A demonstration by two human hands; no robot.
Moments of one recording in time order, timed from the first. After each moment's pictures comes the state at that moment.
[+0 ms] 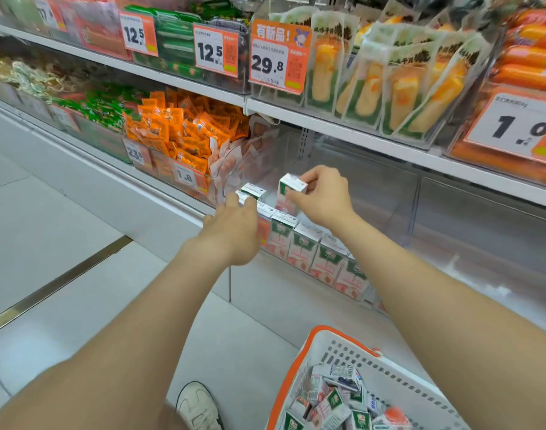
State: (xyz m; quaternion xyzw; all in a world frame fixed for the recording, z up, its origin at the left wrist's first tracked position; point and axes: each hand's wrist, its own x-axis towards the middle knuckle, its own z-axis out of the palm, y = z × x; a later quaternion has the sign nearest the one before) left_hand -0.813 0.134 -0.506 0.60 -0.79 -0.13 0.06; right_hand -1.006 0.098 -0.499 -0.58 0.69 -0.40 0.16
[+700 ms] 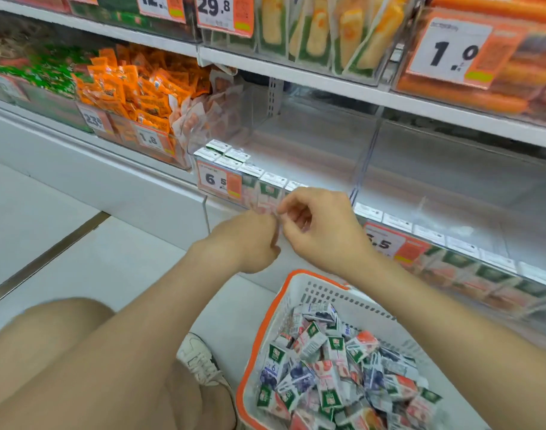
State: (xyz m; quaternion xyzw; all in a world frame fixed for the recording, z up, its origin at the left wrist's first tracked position) left_hand -0.863 0.219 -0.527 0.46 -0.87 -0.16 -0.03; right_hand -1.018 0.273 -0.516 -0.72 0.60 -0.33 0.08
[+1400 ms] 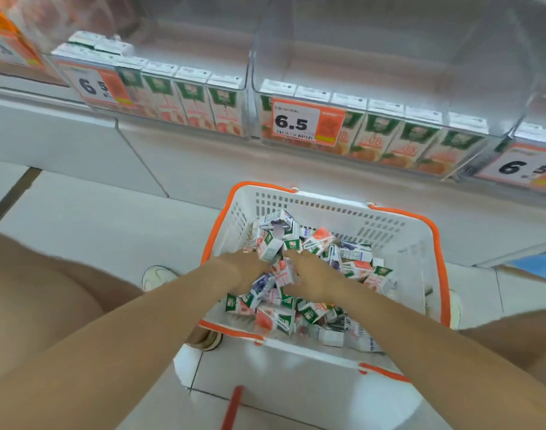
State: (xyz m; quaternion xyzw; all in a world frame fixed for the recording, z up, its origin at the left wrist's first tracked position) left_hand -0.940 0.327 -0.744 0.25 -0.86 -0.18 -0.40; right_hand -1.114 0.437 -0.781 -0.61 0.69 0.01 0.38
